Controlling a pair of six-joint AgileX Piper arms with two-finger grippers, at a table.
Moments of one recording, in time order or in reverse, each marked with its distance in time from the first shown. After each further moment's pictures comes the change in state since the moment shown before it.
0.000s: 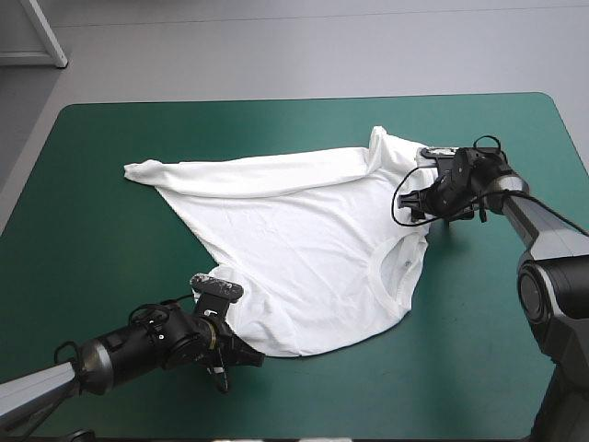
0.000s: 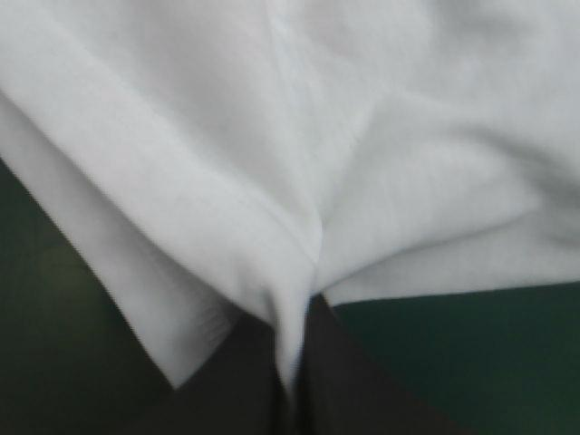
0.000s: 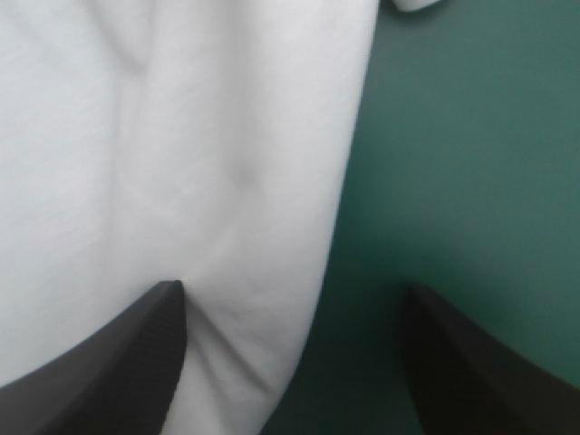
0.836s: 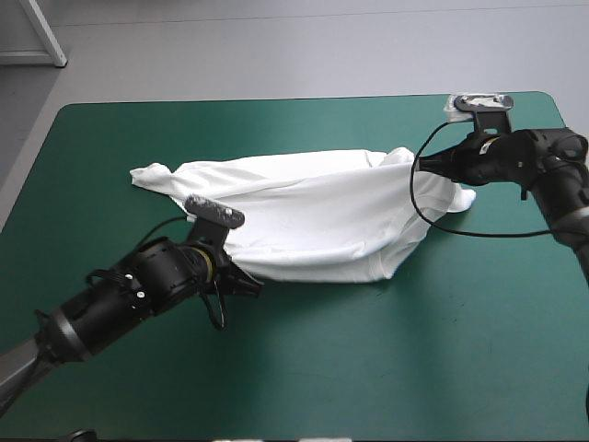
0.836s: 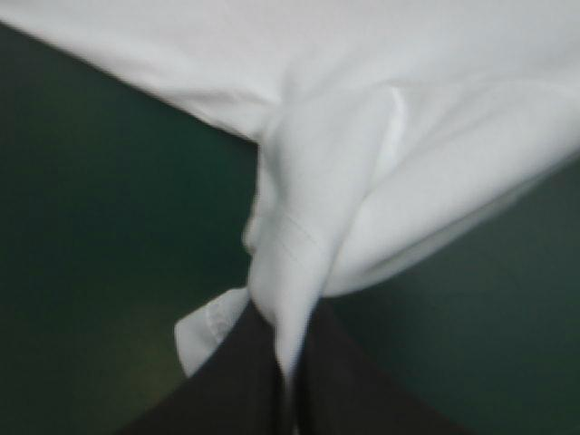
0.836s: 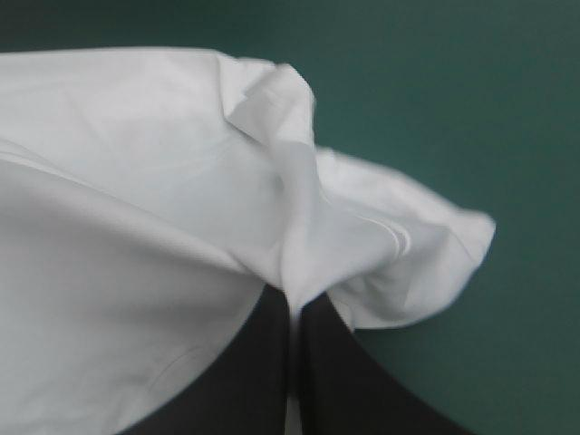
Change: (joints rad) left arm -0.006 -0.055 -0.511 0.274 0.371 0.052; right arm 0.008 -0.460 -0.005 0.023 0.057 -0.010
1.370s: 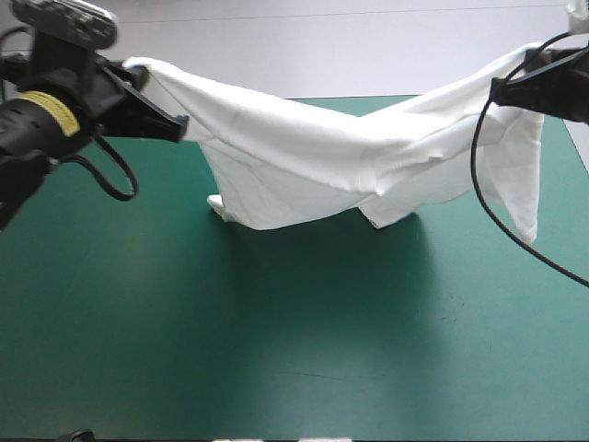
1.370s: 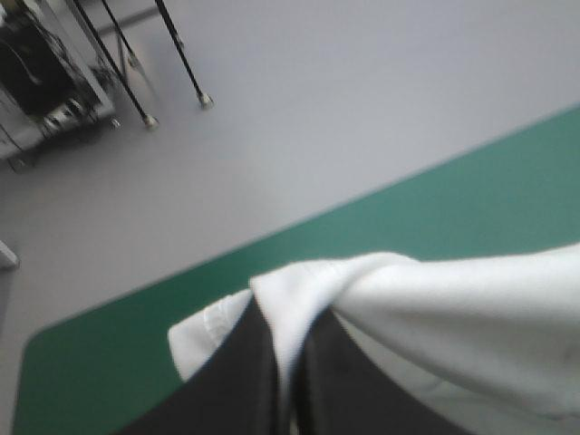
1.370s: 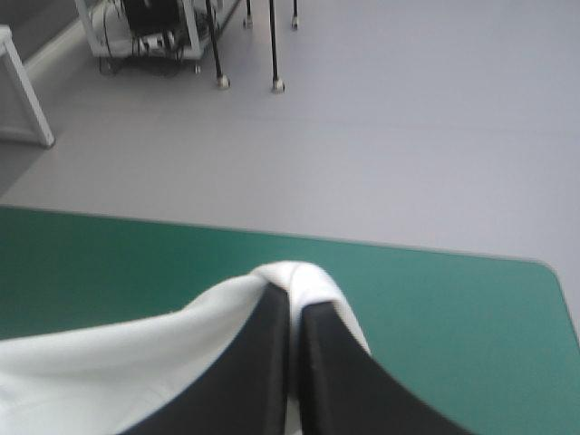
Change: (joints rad) left arm 0.083 0.110 -1.033 0.164 0.188 0.435; right arm 0.000 -0.215 -0.569 -0.075 0.229 0.010
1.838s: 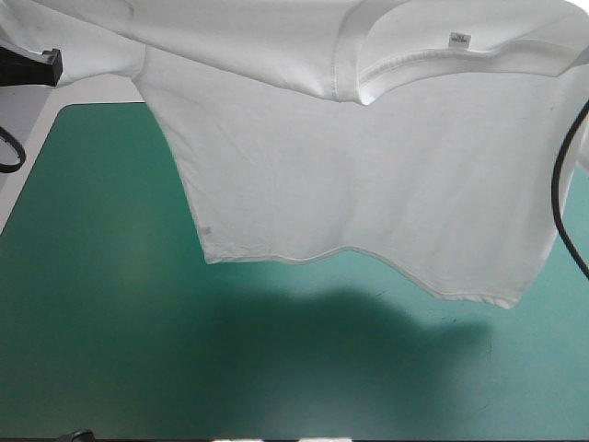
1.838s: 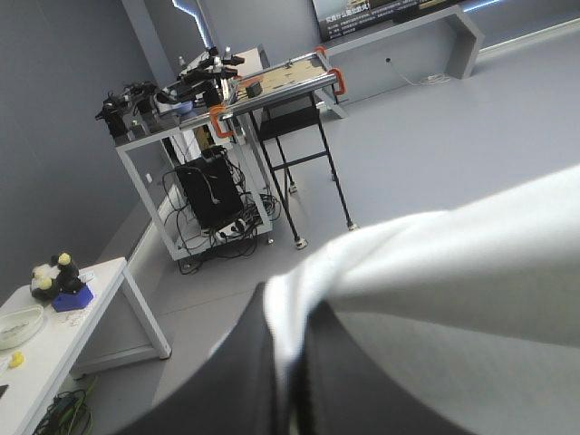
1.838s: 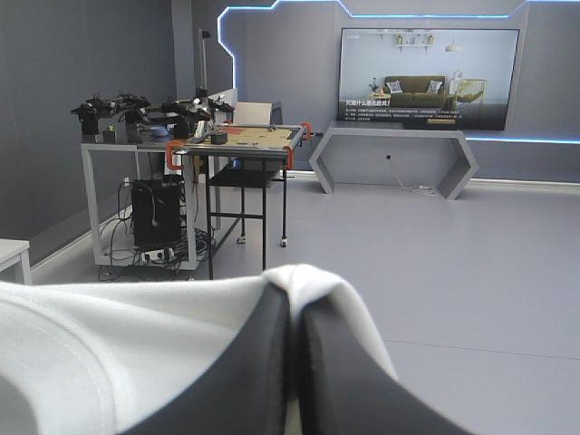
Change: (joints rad) left arm 0.000 0.000 -0.279 0.271 -0.010 0.110; right arm 0.001 -0.017 -0.381 -0.034 -0.028 0.000
